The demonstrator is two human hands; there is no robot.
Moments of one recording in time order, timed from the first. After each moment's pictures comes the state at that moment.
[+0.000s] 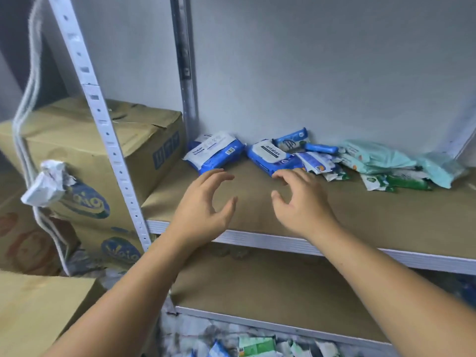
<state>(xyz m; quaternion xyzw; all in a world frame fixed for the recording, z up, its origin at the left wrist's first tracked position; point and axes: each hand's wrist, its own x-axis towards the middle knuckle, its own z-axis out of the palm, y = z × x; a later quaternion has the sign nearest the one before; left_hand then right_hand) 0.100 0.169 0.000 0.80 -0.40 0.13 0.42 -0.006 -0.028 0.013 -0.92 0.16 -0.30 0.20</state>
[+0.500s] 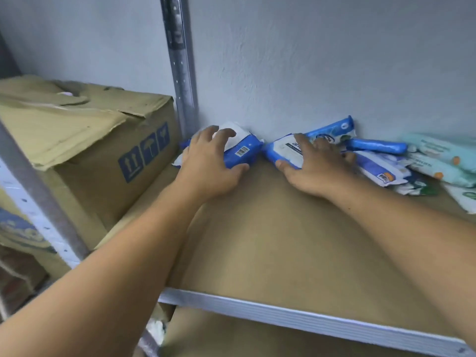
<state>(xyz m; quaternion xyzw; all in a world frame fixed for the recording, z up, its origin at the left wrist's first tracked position) 0.295 0.068 -0.020 0.87 -0.35 0.17 0.30 0.180 -0.136 -0.014 -0.95 0.28 -0.14 0.04</state>
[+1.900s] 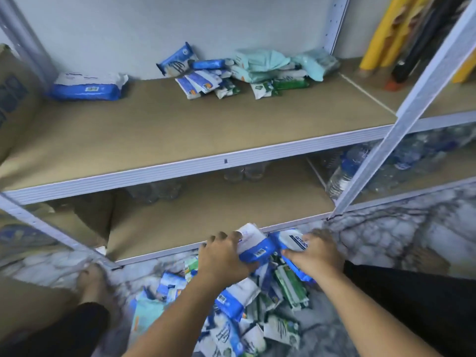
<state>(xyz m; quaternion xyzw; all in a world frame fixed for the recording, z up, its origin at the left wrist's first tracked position) -0.128 0.076 -0.182 0.87 -0.44 -0.20 0.07 -0.299 -0.063 -0.189 -0.76 0.61 0.03 0.23</state>
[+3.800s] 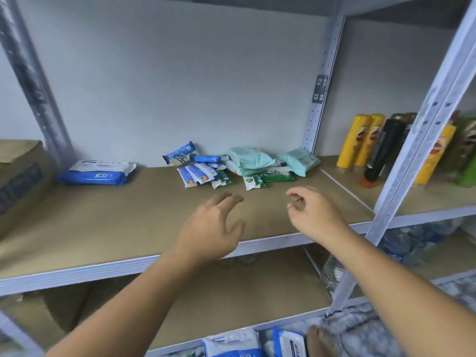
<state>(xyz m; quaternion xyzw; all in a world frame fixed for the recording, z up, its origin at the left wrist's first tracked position) -0.039 -0.034 0.005 0.77 -0.56 0.05 0.31 -0.217 -0.205 0.026 -0.86 0.38 -0.29 0.19</state>
